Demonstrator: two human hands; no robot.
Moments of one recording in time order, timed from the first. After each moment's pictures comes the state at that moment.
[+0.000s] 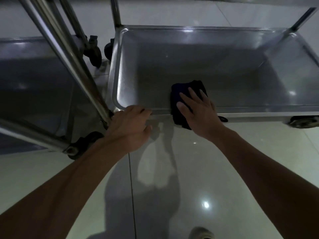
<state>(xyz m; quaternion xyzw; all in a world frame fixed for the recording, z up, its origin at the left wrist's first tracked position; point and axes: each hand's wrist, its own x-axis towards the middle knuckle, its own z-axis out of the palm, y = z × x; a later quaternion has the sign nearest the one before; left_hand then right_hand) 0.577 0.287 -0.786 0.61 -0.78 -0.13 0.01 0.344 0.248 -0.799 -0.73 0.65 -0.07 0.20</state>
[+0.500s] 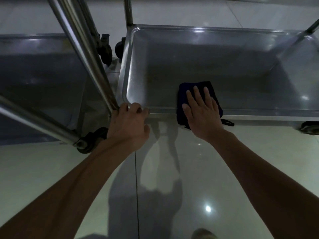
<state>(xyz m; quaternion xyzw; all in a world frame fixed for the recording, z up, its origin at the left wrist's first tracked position) 0.590 0.301 -0.796 0.67 -0.74 -0.04 0.00 0.358 0.244 -0.825 -0.77 0.63 -0.01 0.09</state>
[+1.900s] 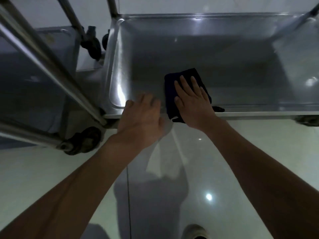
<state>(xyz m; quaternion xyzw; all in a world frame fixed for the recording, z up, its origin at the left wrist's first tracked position) 0.523 0.281 -0.775 0.63 -0.78 -0.06 0.00 0.346 0.218 -0.820 -0.79 0.60 -0.02 0.13</state>
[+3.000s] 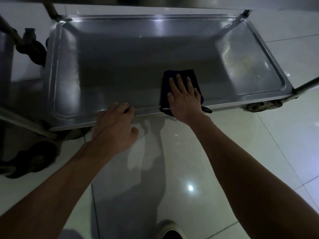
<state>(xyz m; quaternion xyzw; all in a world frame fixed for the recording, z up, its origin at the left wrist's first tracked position) 0.474 0.268 -0.794 0.59 -0.79 -0.11 -0.04 0.246 0.213 -0.818 -0.69 0.71 0.00 0.12</state>
